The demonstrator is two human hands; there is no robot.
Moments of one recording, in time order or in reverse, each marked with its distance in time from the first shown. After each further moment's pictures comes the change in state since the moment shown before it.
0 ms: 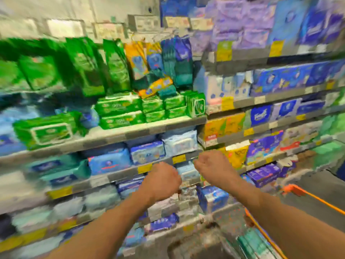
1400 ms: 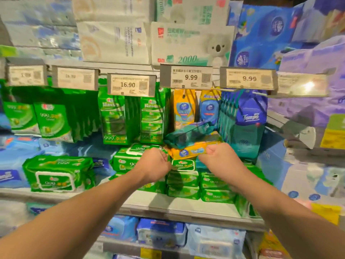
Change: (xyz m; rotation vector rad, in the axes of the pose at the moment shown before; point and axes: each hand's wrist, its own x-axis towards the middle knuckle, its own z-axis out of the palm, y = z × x) left_hand 0.303 -0.079 -0.162 -0.170 0.443 -0.323; right_hand 0.378 -0.004 -0.054 0.527 -0.078 -0.180
